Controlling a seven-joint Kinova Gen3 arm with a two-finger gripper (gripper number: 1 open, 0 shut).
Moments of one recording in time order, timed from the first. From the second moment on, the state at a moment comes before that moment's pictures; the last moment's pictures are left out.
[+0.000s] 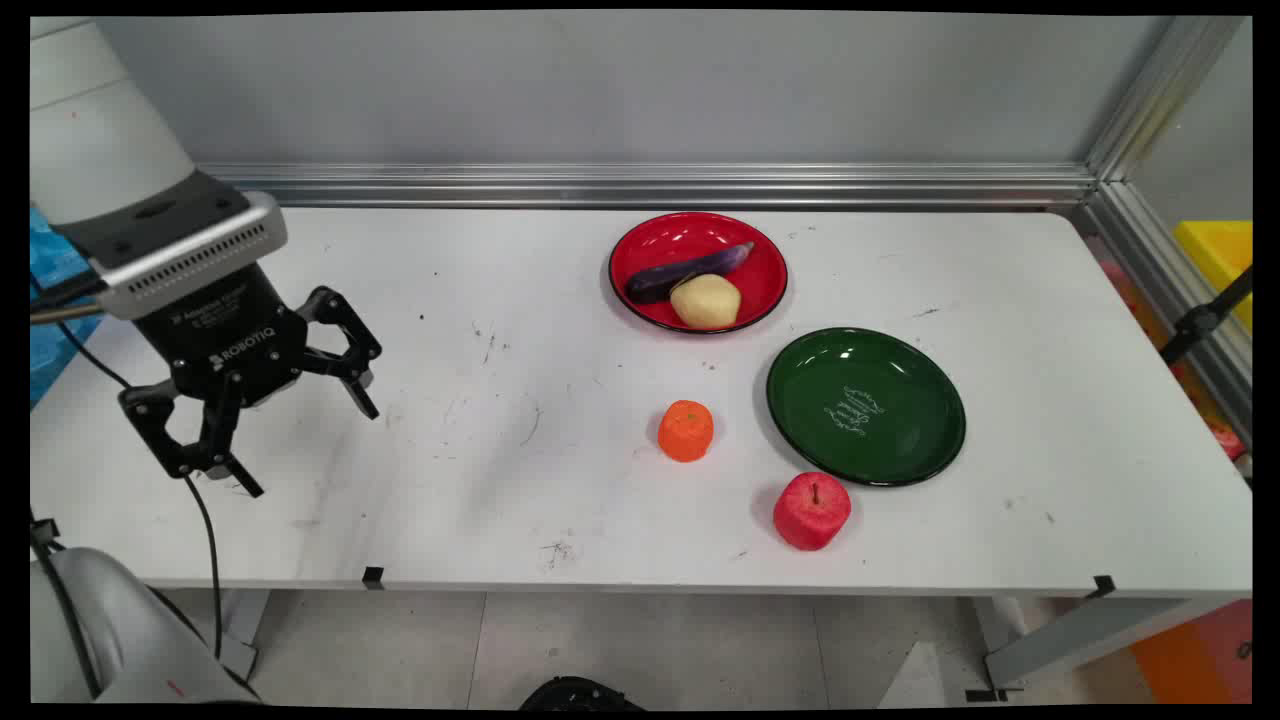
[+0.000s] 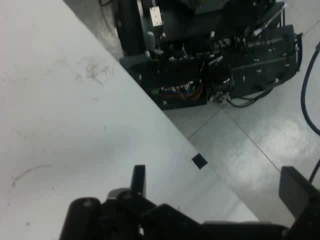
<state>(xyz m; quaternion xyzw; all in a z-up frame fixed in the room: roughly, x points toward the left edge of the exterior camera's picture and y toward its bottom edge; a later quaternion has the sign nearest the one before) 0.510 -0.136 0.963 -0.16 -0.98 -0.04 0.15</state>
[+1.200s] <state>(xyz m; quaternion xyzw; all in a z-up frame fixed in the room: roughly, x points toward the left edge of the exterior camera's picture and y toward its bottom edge) 0.503 -0.249 0.971 0.22 -0.95 0.07 0.19</state>
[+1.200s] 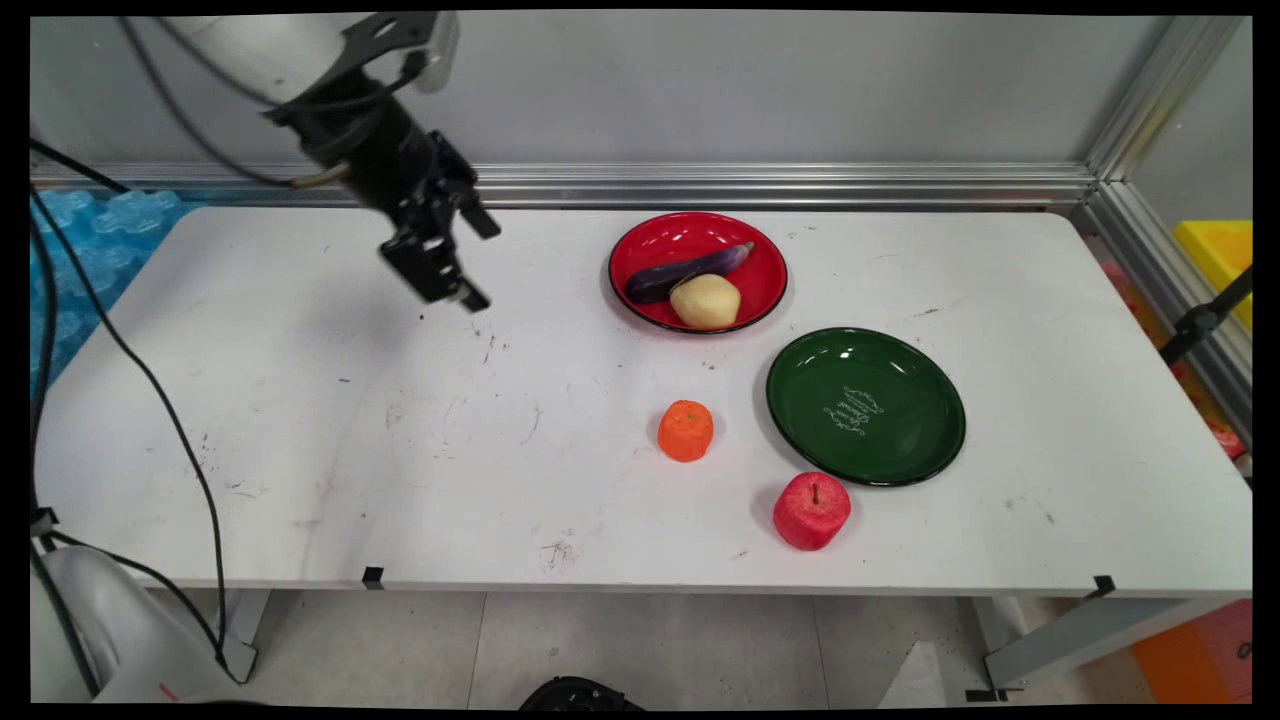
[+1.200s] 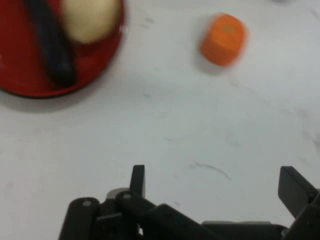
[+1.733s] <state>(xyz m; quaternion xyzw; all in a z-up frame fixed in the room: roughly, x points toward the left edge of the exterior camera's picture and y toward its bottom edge) 0.484 -0.334 0.961 0.37 -0.89 0.14 0.22</state>
